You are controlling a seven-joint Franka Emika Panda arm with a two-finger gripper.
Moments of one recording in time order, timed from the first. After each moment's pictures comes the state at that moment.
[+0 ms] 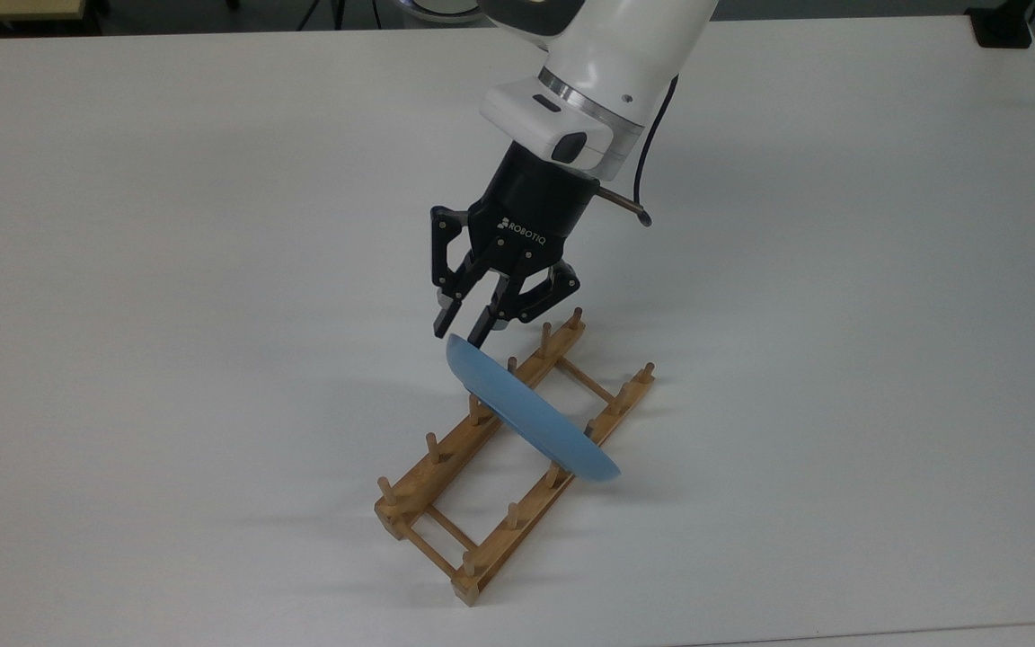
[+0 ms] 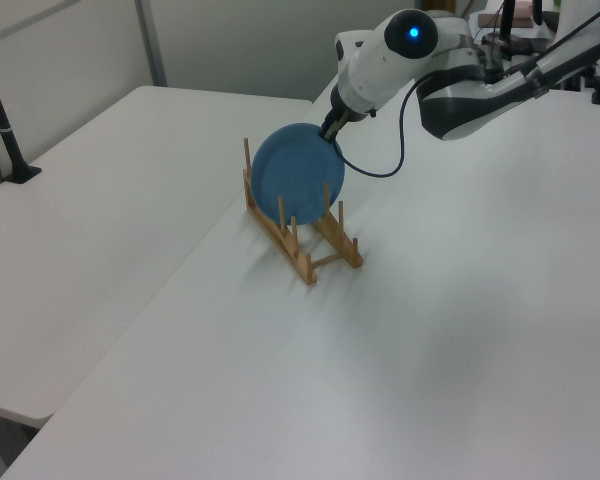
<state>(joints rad) 0.25 0.36 -0.02 -1.61 -0.94 2.34 0.79</state>
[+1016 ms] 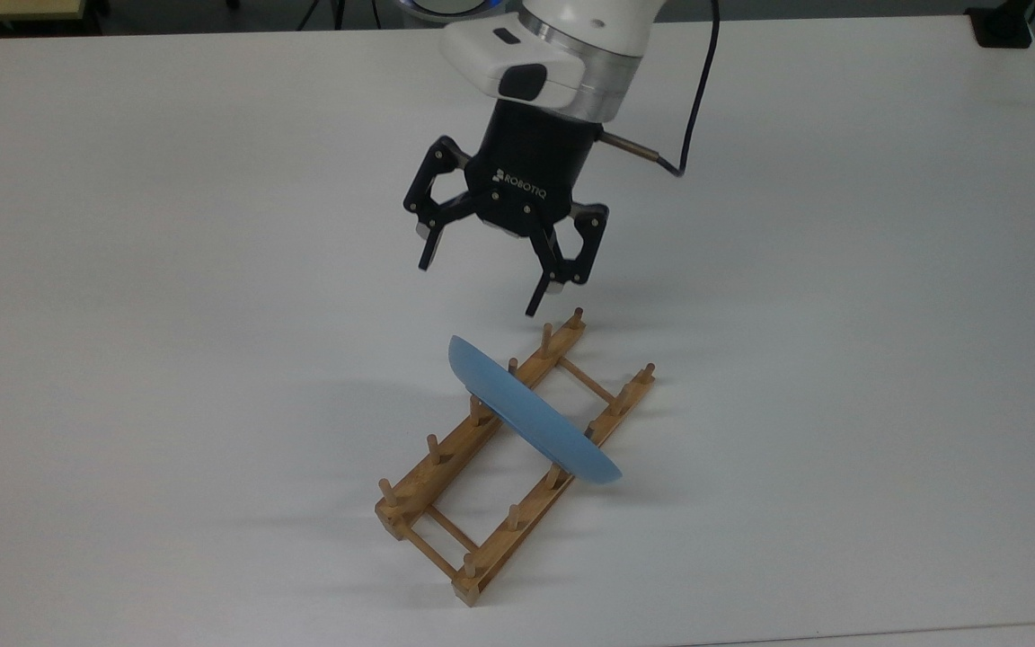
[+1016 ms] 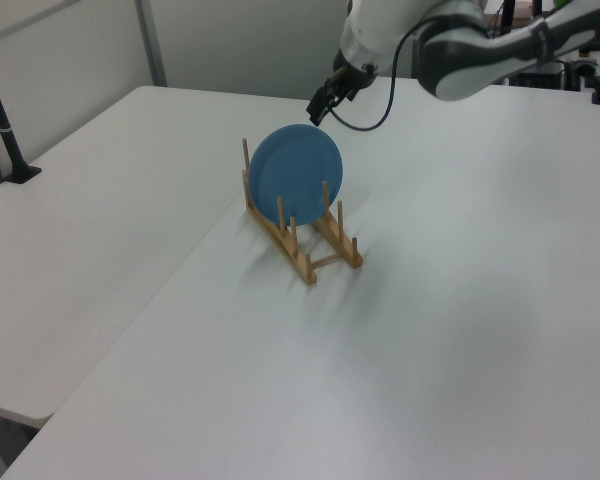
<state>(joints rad) 0.25 0.30 -0.03 -1.54 -0.54 2.23 0.76</state>
